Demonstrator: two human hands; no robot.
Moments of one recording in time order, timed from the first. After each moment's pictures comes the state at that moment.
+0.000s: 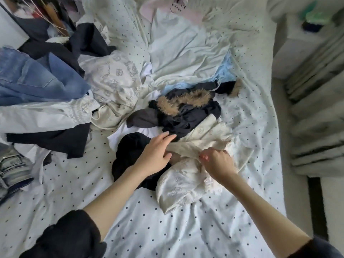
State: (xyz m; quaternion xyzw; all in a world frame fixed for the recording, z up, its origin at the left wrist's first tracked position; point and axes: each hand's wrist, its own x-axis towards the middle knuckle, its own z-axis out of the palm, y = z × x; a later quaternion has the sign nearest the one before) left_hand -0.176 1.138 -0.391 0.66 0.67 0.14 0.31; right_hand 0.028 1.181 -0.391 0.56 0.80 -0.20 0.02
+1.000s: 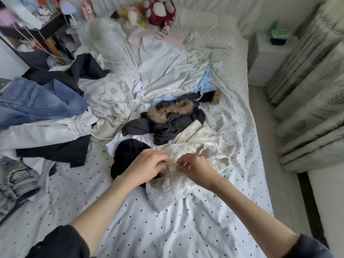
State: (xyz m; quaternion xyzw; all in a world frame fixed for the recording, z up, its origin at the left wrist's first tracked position) left_hand -0.151 1.093 -0.329 0.79 0.55 0.16 0.21; right_hand 0.043 1.121 -0.323 0.43 0.81 -0.38 -0.12
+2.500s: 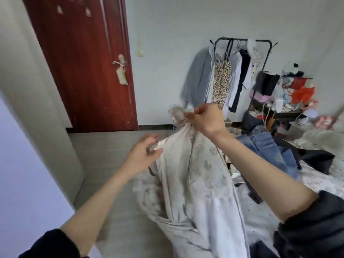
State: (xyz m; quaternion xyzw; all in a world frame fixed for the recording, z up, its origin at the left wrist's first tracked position) left_hand -0.333 0.532 -0.136 0.19 0.84 0.51 -0.09; right_hand -0.325 0.721 -0.029 0.03 0.88 -0.43 -0.19
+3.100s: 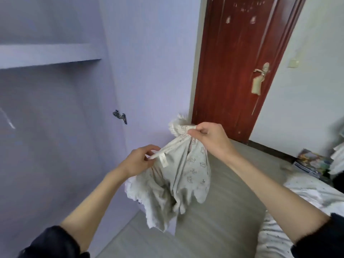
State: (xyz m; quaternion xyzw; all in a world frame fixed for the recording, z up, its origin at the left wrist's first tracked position) left_hand -0.200 0.225 -0.153 -0.16 0.91 0.36 -0.13; right_hand -0.331 0.415 -0.072 -0.39 0.78 -0.49 0.06
